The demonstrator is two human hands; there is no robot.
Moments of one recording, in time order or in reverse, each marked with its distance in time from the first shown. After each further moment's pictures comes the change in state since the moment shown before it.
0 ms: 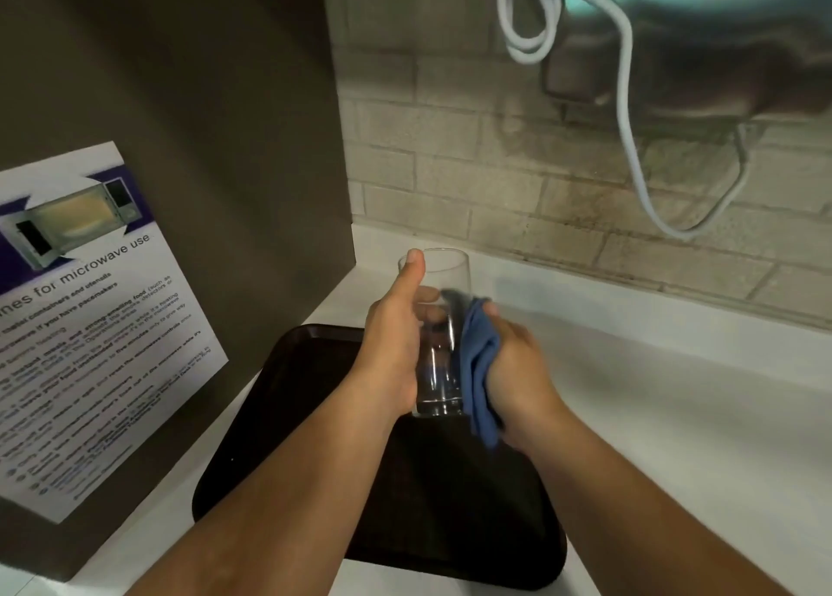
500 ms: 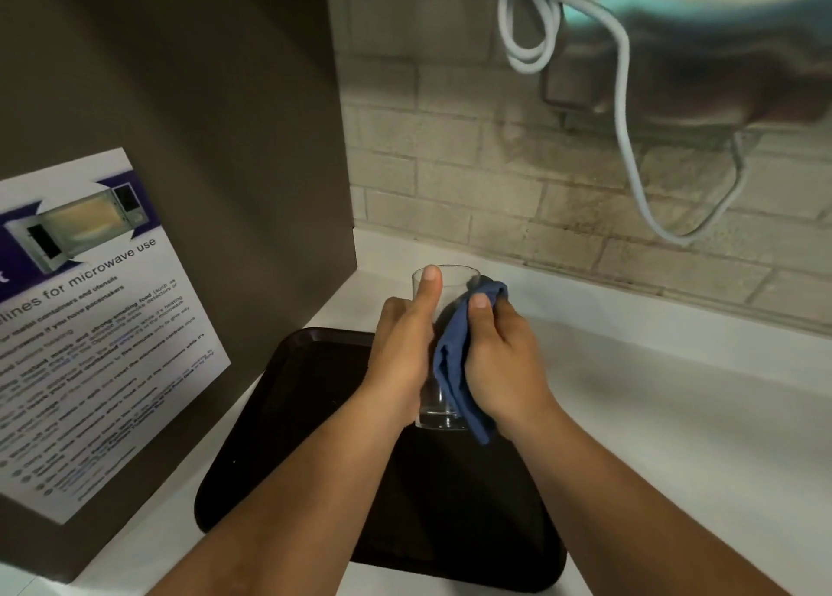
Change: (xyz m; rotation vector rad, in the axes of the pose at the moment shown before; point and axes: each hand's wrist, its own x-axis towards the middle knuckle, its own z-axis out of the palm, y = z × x) left_hand 0.001 -0.010 0.000 0.099 0.007 0.048; right_hand 0.001 -0.011 0.007 -0.256 0.126 -0.261
